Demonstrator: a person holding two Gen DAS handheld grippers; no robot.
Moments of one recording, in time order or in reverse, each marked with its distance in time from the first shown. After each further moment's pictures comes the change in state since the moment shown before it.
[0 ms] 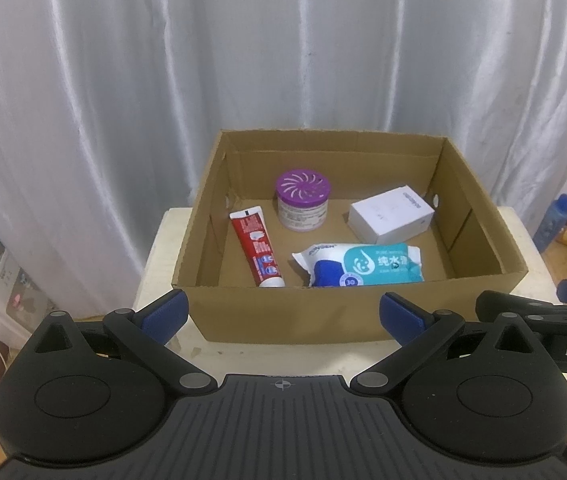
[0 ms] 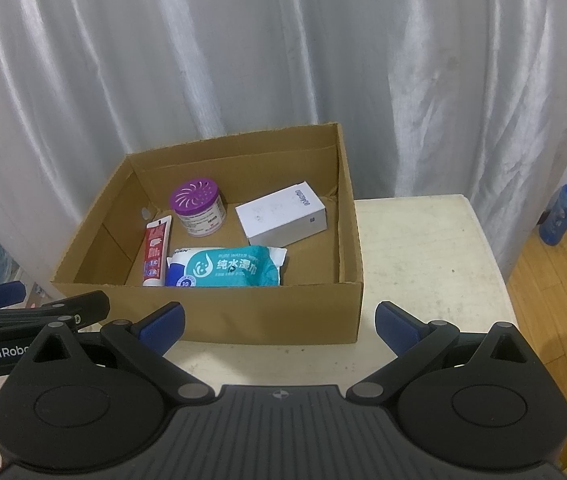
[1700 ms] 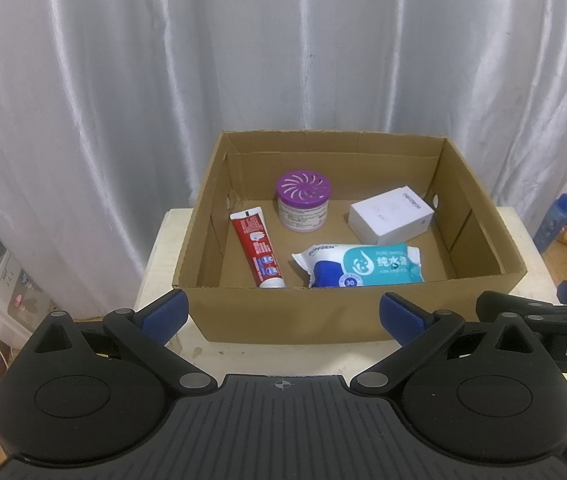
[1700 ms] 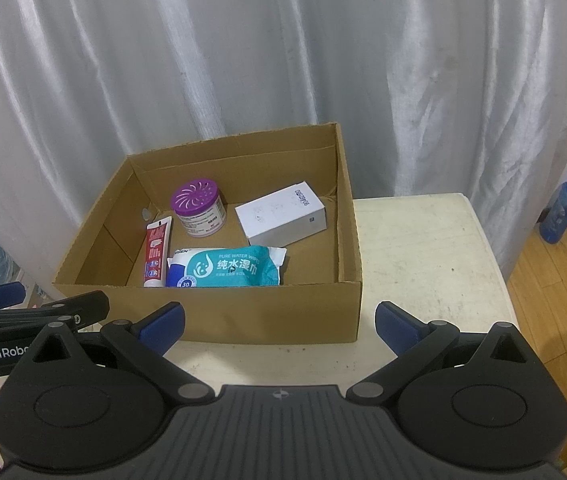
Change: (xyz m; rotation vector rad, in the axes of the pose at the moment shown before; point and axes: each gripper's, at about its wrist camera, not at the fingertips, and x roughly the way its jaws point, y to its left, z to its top) left arm -0.001 0.000 0.000 0.006 -0.001 0.001; right arm -0.002 -0.001 0.000 0.010 0.002 0.001
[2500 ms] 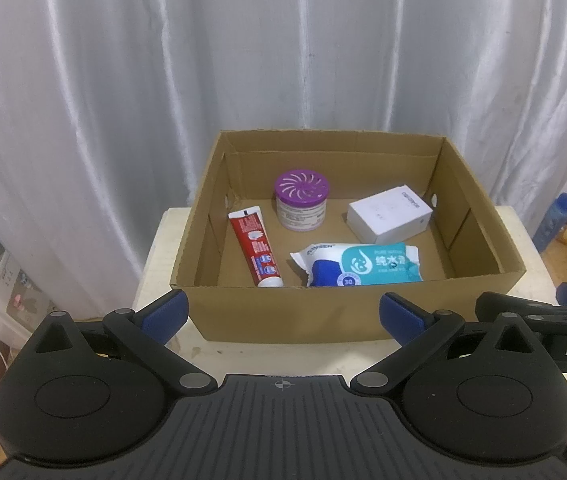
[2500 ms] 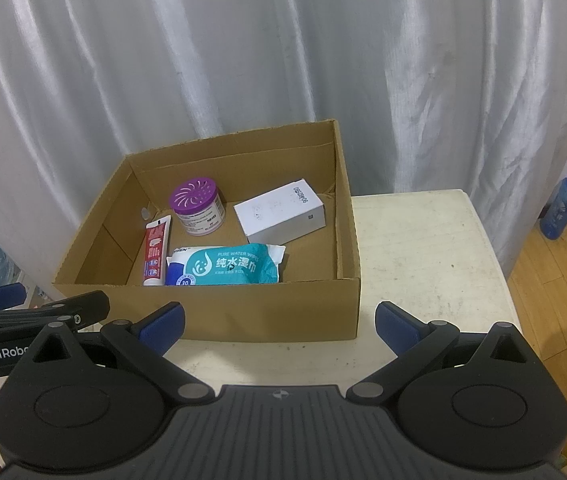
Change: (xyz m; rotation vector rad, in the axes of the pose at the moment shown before) left arm 0.000 -0.002 0.000 0.000 0.001 0.001; right arm 0.000 -0.002 -0.001 0.011 0.005 0.002
